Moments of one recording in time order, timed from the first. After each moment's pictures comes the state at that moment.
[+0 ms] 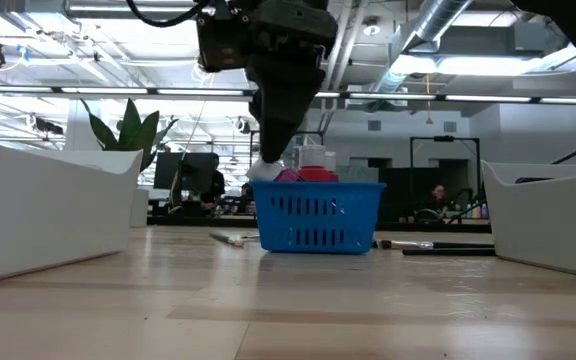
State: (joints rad) left arm -0.86 1.08 0.70 0.38 -1.54 0.35; right arm 0.16 2.31 2.11 -1.17 -0.03 0.01
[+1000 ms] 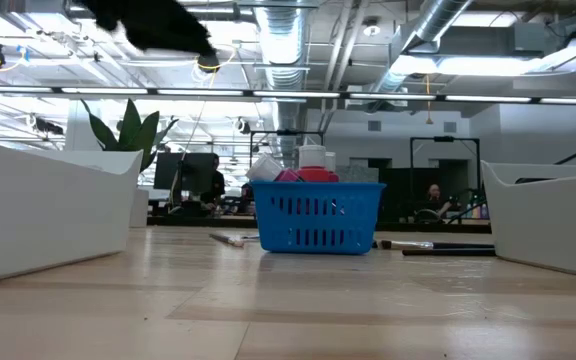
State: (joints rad) left arm -0.50 1.25 0.70 0.04 -0.71 -0.12; right arm 0.87 1.81 2.12 -1.57 1.16 0.81
